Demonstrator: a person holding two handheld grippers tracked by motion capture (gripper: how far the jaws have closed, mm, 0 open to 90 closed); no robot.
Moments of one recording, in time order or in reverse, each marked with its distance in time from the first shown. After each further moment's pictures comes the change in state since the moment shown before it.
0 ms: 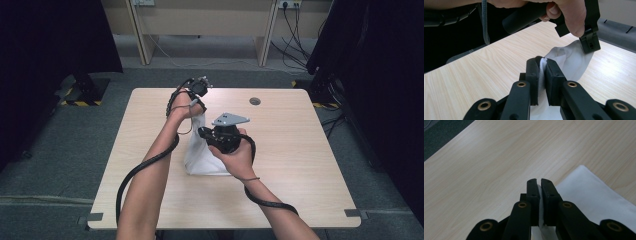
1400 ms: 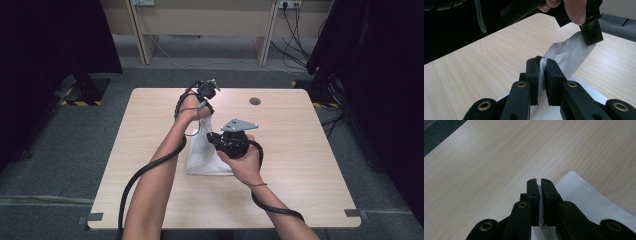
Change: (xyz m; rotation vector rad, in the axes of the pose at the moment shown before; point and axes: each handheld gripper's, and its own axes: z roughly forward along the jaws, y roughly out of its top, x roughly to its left) left arm -0.017 0.010 0.014 -0.004 -0.029 0.033; right arm -0.011 -0.023 -0.011 0.017 -0.021 0.035
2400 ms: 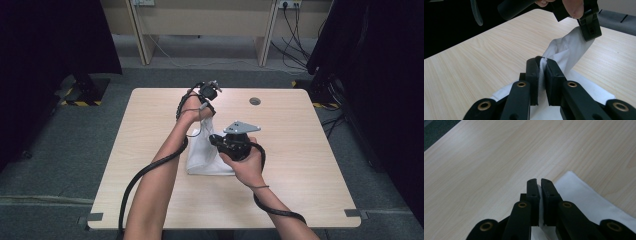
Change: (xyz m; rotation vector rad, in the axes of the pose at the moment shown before) left arm -0.006 0.003 0.010 0.007 -0.012 0.004; right arm -0.006 -0.013 -0.003 0.017 -0.011 0.009
